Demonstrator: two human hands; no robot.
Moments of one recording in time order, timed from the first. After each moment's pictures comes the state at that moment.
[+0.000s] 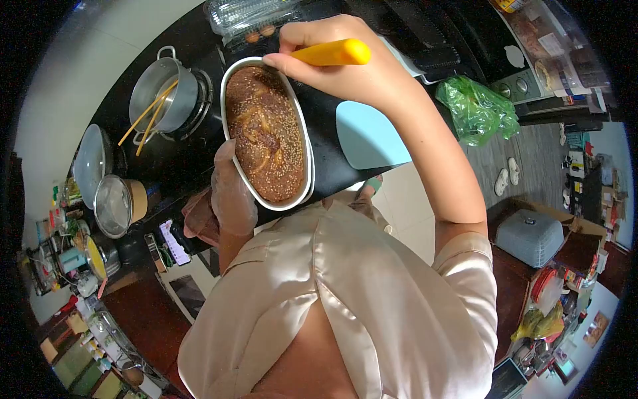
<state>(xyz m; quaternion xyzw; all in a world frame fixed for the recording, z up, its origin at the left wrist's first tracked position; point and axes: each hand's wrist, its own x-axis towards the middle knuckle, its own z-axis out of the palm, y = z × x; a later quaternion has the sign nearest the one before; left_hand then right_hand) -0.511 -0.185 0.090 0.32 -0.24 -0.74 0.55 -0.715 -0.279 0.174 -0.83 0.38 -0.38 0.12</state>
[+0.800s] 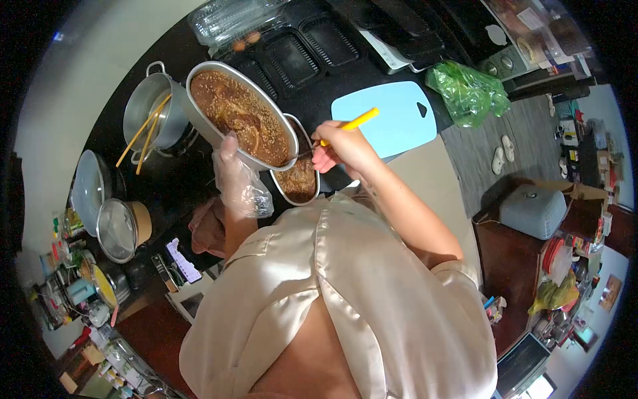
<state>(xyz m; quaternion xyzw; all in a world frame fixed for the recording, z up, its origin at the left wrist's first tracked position) -0.482 -0.224 0.020 0.39 -0.36 -0.62 0.58 -0.691 -0.192 0.063 -0.23 0.56 -0.37 0.71</state>
